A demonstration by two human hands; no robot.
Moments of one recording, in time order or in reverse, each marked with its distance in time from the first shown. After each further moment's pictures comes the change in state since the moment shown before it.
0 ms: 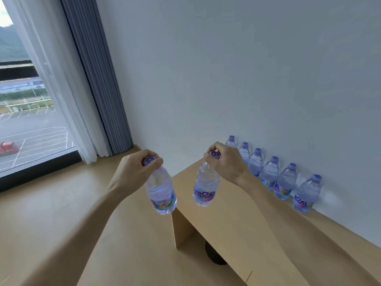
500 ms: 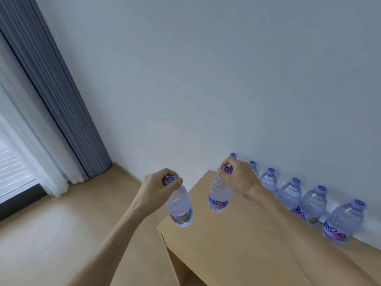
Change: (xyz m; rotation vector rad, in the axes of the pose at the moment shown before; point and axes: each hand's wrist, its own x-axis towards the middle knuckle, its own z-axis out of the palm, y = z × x) left_hand 0.194 -0.078 0.114 -0.095 -0.280 -0.037; right_hand 0.153 0.134 0.031 -0.073 0.082 0.272
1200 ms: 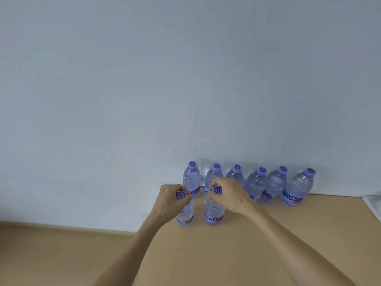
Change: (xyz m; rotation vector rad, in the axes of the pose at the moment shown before) left_hand 0.197 -0.065 0.155 0.023 -0.602 0.240; right_hand 0.040 0.092 0.026 -0.248 0.071 0.427
